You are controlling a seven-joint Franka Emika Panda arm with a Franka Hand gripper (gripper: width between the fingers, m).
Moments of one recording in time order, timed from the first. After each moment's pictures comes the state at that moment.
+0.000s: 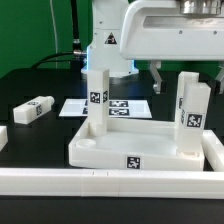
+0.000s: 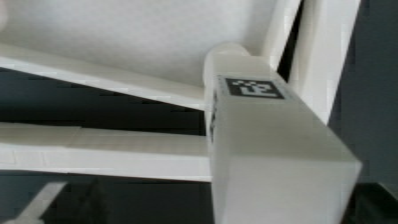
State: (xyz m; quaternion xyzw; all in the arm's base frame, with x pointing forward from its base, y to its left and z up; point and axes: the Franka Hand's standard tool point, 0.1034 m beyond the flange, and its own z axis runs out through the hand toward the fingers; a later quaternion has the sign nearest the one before) arm 0.613 0.078 0.124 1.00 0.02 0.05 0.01
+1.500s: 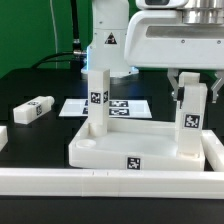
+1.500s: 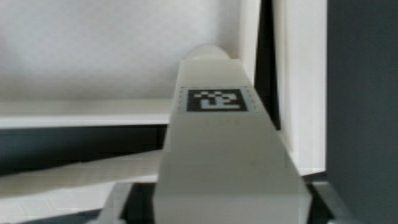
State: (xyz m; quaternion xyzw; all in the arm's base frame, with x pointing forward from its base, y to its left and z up) arm 0.613 0.086 0.115 0.99 -0.16 0.06 -0.01
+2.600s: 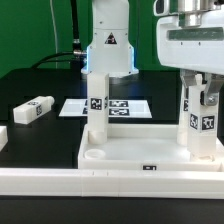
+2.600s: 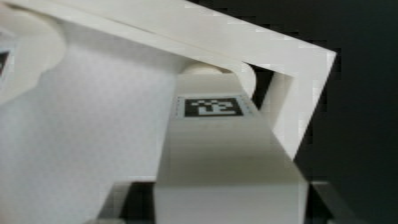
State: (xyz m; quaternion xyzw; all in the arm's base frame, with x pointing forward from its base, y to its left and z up) arm 0.611 0.097 0.113 0.77 -0.63 0.03 -0.07
